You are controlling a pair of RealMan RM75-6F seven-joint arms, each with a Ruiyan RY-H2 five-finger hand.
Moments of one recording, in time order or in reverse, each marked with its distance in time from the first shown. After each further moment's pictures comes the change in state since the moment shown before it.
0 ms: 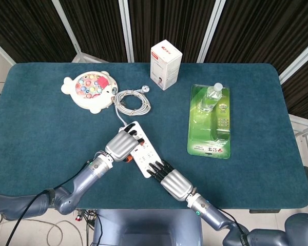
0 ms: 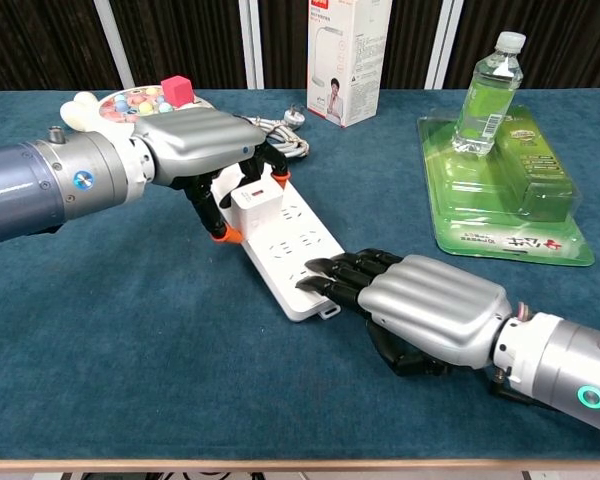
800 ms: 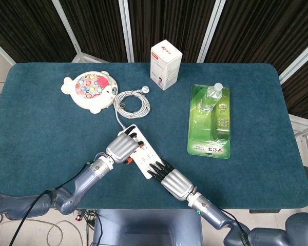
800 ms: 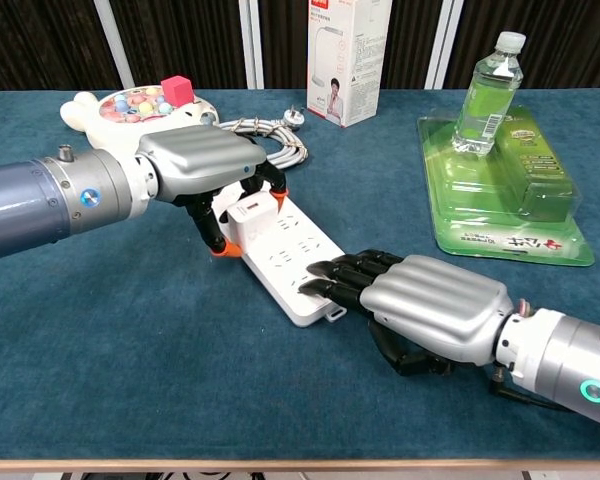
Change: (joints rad) left arm -0.007 -0.018 0.030 0.036 0.007 -0.011 0.009; right arm 0.005 0.010 0.005 0.009 -0.014 0.010 0.032
